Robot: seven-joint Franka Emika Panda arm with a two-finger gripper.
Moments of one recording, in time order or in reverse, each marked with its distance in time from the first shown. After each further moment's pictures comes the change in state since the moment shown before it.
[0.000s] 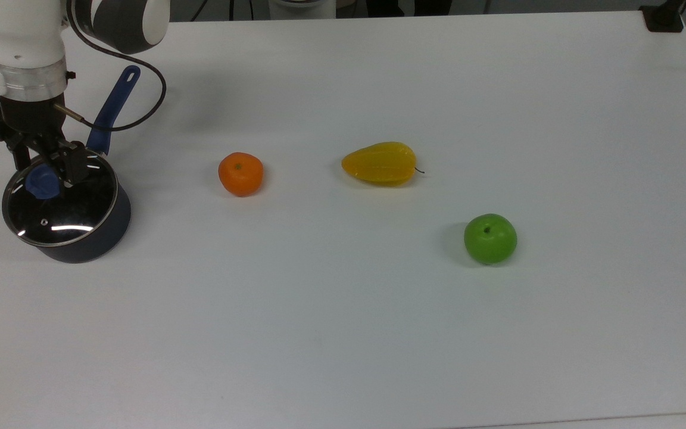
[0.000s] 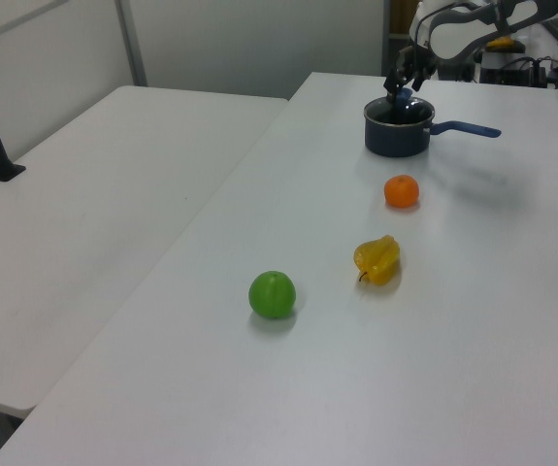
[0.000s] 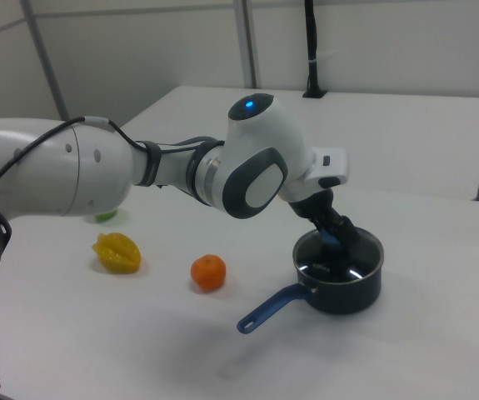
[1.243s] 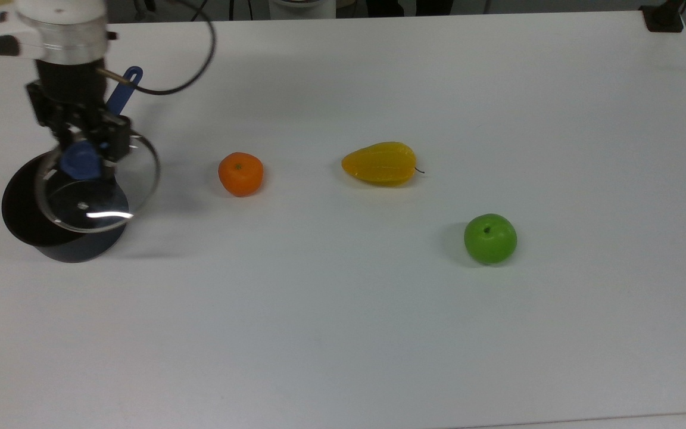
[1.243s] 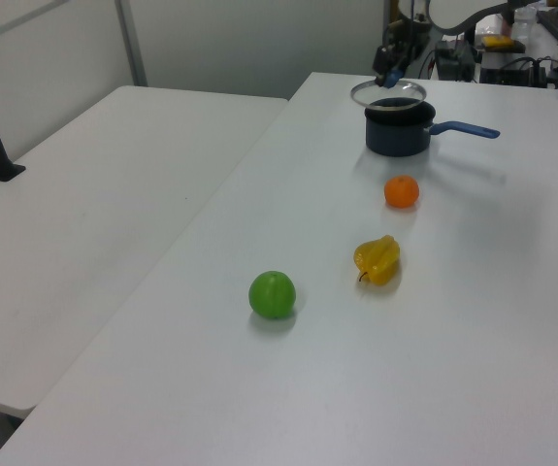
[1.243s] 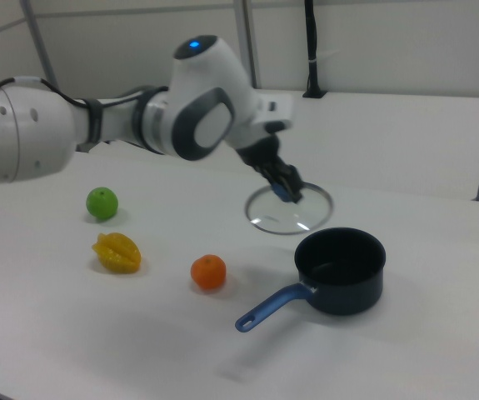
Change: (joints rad) arm 0.114 -0.132 0.024 0.010 0.002 -0.155 0.077
